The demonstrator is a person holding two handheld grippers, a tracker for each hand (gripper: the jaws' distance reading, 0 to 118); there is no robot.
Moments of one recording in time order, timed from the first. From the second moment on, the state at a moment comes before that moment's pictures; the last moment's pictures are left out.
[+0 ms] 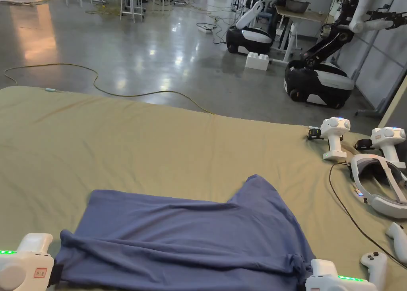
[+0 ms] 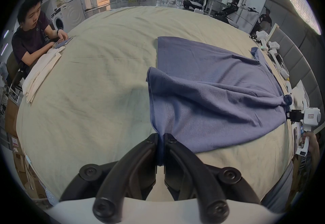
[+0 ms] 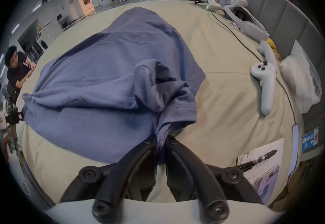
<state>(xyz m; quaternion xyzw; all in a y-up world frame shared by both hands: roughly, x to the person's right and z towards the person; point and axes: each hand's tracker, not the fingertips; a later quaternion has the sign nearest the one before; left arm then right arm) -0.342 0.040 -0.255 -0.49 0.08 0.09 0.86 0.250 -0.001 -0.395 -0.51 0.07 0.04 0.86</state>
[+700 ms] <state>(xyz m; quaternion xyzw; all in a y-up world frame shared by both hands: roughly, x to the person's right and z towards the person) -0.365 0.090 -0.165 -0.46 0.06 0.09 0.88 0.250 0.088 -0.273 -0.48 0.09 0.11 0.86</state>
